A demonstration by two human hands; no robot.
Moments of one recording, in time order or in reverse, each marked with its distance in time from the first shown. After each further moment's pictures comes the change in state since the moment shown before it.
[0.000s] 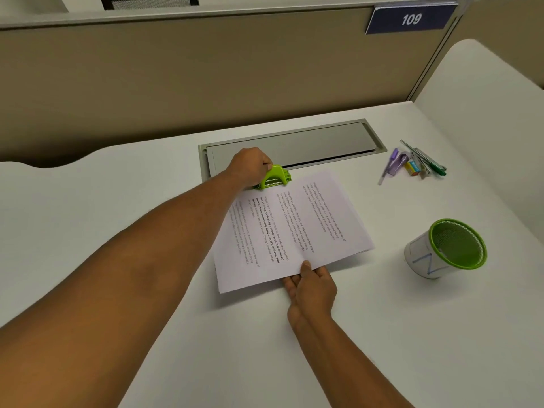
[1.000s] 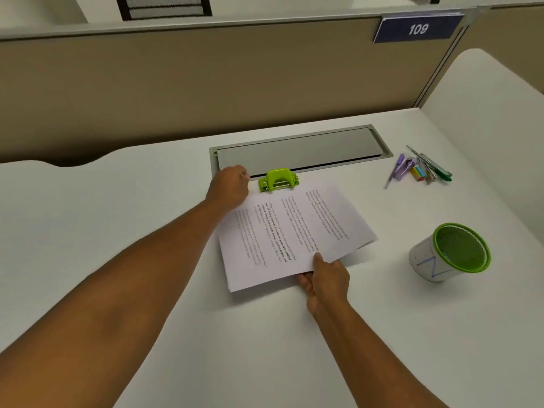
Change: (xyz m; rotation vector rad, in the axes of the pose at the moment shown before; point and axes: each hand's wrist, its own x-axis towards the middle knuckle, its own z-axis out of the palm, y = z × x) left_hand -0.054 -0.051 0.003 -0.151 0.222 -0.131; right_hand 0.016 -0.020 -0.002 -0.122 -0.035 0.011
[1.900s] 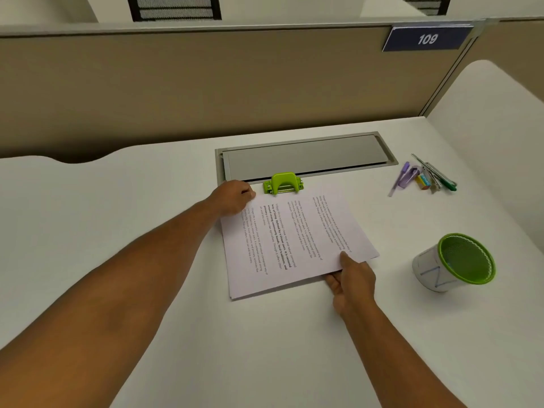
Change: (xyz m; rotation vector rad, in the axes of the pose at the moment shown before) left_hand 0.007 -0.029 0.004 0.020 -0.316 0.069; right_hand 0.027 -0.028 -0.021 -0.025 0.042 -0.087
